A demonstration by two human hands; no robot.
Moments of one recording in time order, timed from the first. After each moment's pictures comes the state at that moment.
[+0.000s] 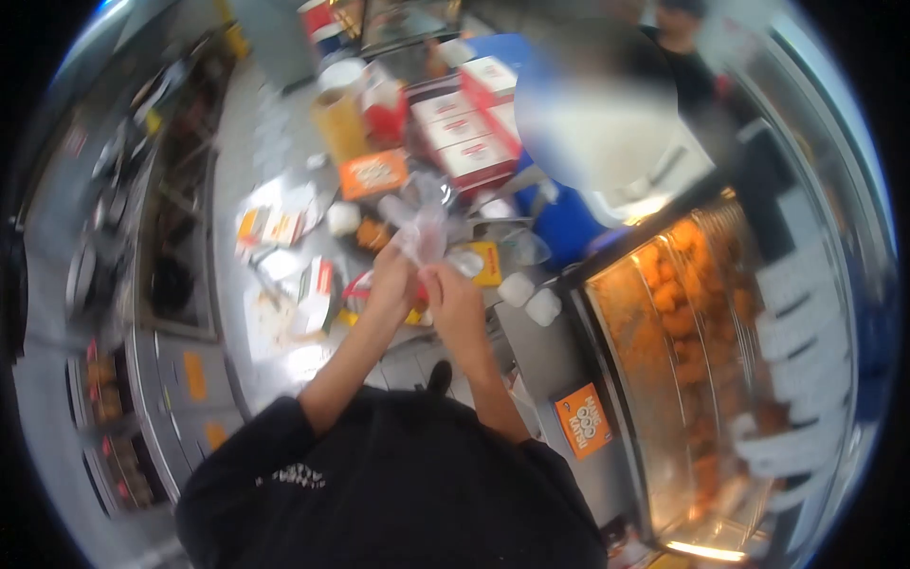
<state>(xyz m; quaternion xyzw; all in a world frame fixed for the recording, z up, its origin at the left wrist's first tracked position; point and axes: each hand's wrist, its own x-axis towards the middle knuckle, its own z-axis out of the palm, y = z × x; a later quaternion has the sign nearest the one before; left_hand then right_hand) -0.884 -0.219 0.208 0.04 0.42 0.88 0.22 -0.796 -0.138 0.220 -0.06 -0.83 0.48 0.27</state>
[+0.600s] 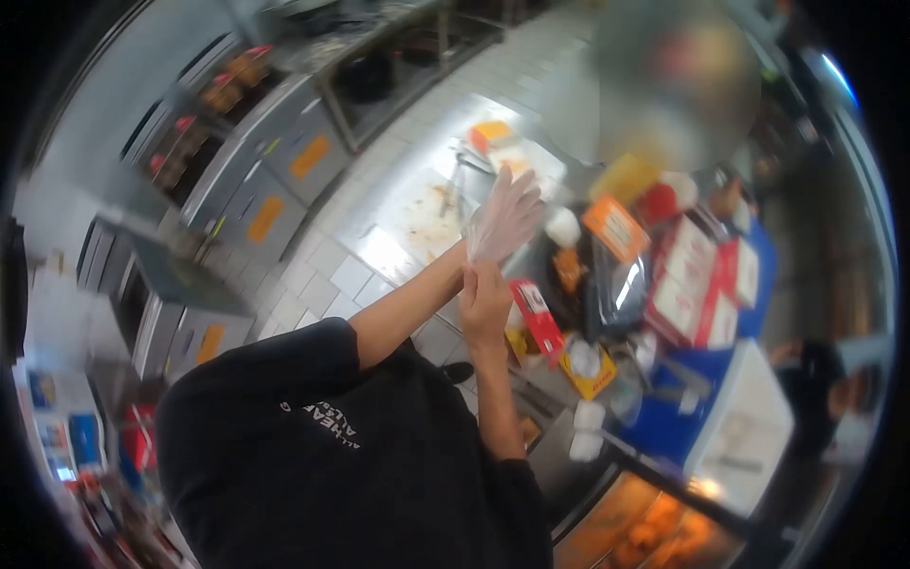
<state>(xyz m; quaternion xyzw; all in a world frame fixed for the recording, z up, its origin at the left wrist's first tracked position) -0.982 -0.399 0.156 0.02 0.37 0.93 0.02 -0.871 -0.302 0.183 0.30 -0.79 0.50 0.19</state>
